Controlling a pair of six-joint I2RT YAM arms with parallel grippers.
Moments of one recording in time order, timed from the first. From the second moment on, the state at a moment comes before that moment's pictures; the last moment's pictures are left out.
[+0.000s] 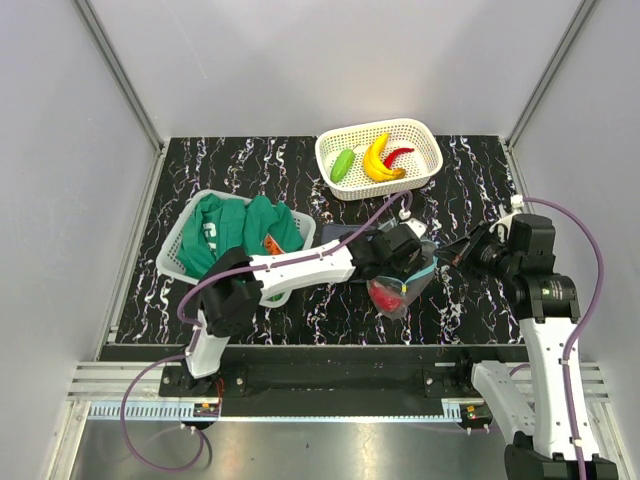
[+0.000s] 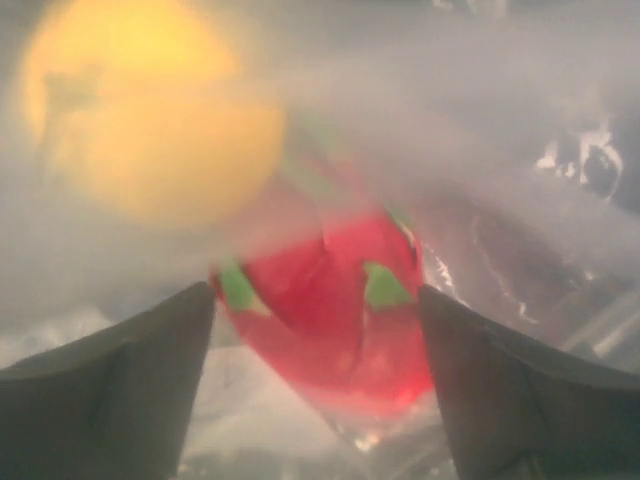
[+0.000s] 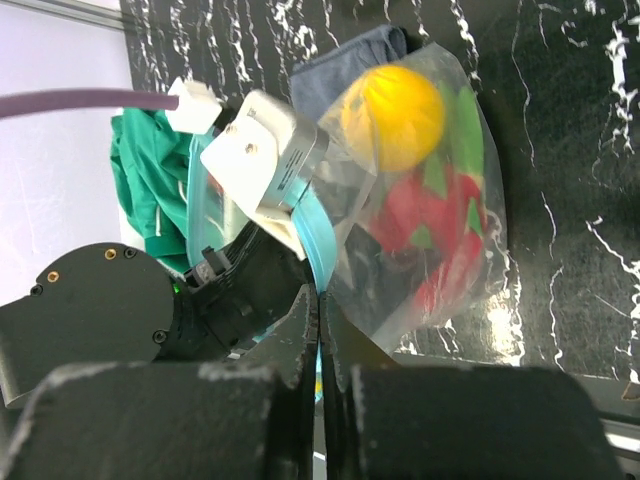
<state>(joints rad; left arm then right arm) -1.13 2.00 1.66 -0.60 -0.17 -0.42 -0.02 0.75 1.01 -0.89 -0.43 0.69</state>
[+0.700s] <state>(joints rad) -1.13 2.05 1.63 -0.49 -0.16 -0.38 -0.02 0.76 0.92 -0.89 -0.41 0.65</state>
